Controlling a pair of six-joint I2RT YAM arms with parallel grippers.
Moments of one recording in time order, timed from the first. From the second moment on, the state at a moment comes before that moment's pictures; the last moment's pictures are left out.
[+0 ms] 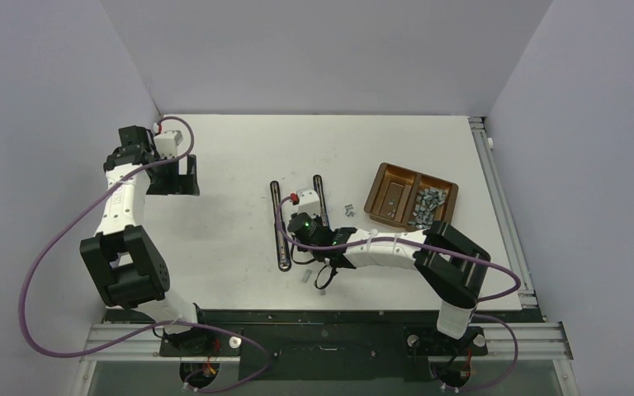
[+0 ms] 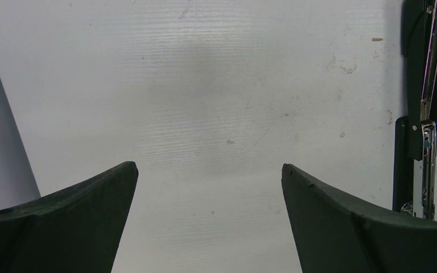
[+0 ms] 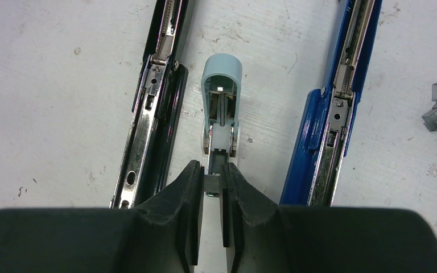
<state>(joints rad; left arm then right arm) 0.28 1.60 1.38 -0.83 0.25 0.24 1.06 1.78 1.05 -0.01 0.47 0.52</state>
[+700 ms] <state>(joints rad) 0.28 1.60 1.38 -0.83 0.25 0.23 1.06 1.84 1.05 0.00 0.45 0.51</state>
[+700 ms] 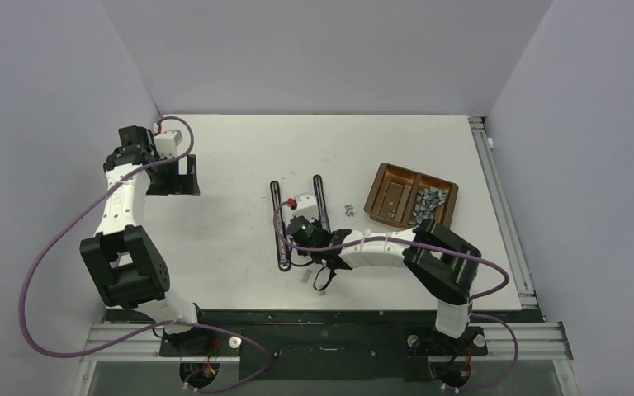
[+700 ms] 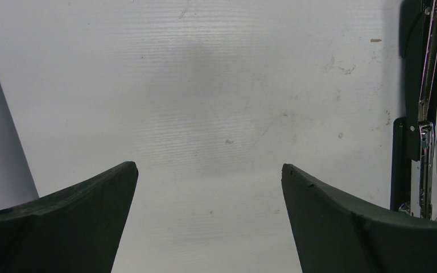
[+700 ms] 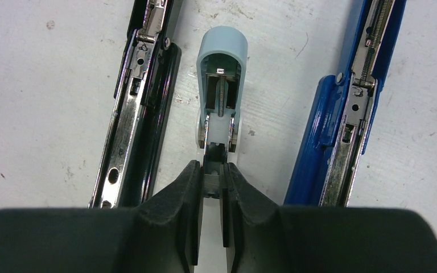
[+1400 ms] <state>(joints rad) 0.28 1.60 1.38 -0.83 0.25 0.23 1.02 1.81 1.05 -0.01 0.44 0.48</state>
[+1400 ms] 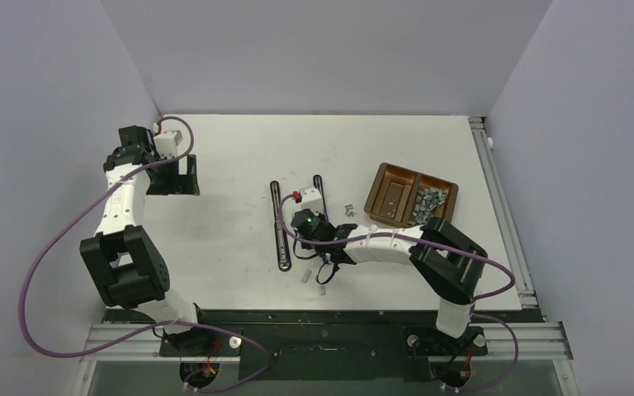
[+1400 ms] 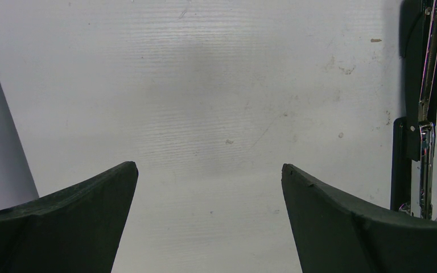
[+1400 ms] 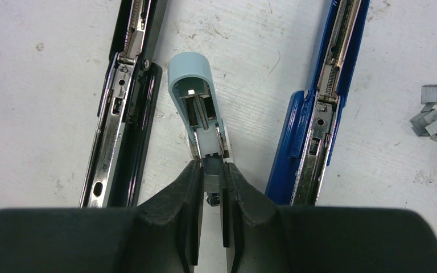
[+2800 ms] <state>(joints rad) 0.28 1.60 1.38 -0.83 0.25 0.23 0.99 1.80 1.03 -0.01 0.40 0.50</state>
